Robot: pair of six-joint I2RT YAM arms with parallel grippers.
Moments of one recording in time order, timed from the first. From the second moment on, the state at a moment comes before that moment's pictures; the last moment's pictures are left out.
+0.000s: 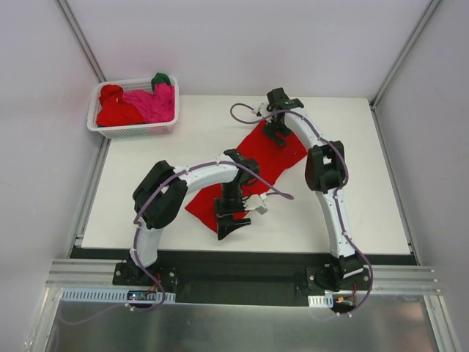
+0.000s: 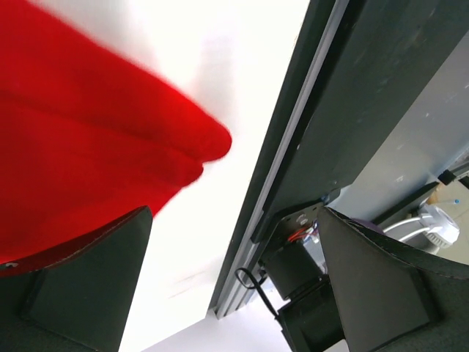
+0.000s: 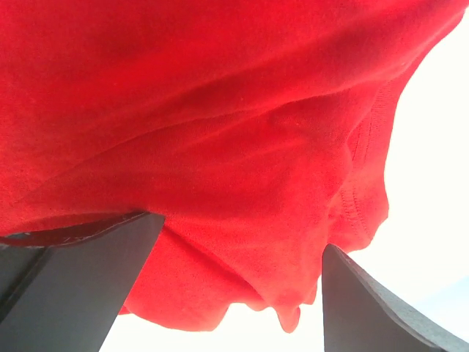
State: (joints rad) left arm -0.85 2.00 1.48 -1.38 0.41 0.59; right arm 0.35 2.55 2.36 -0.97 0.30 -0.65
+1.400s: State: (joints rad) left arm -0.71 1.97 1.34 -1.24 0.34 0.66; right arm 0.42 2.50 2.24 -0.81 0.34 -0.66
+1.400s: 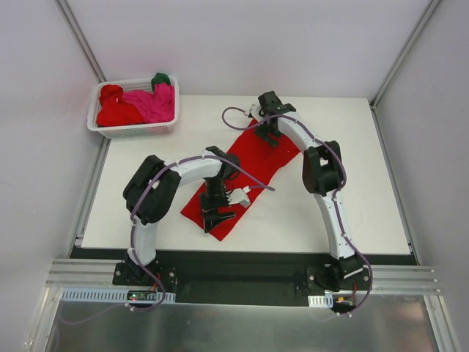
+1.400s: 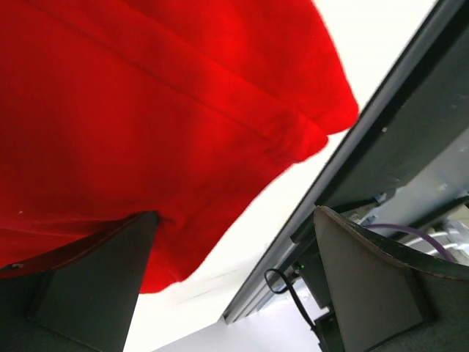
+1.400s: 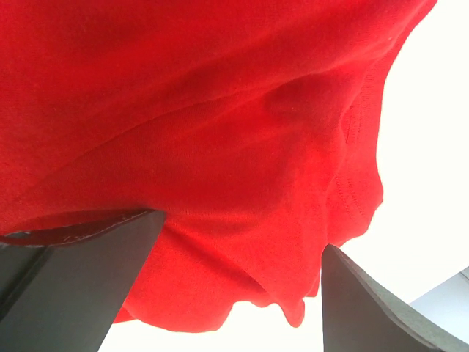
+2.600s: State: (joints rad) left arm -0.99 2.22 1.81 -1.38 0.53 0.72; right arm 0.49 2.58 2.34 -0.67 0.32 -0.75
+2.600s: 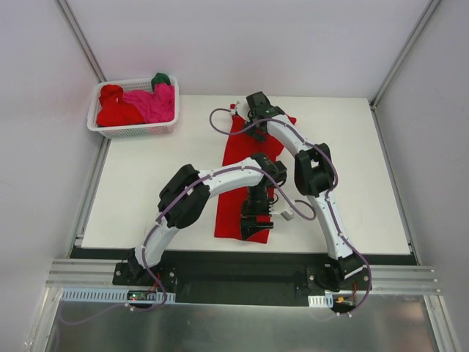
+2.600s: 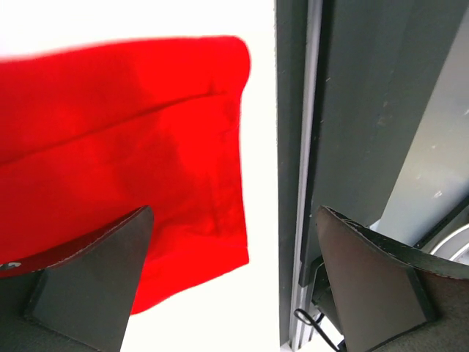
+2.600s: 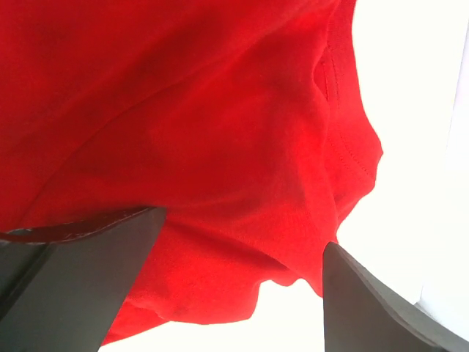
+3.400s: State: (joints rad) left arm -1.03 2.22 1.81 -1.42 0.59 0.70; right arm 0.51 2.58 2.32 -0.34 0.37 -0.82
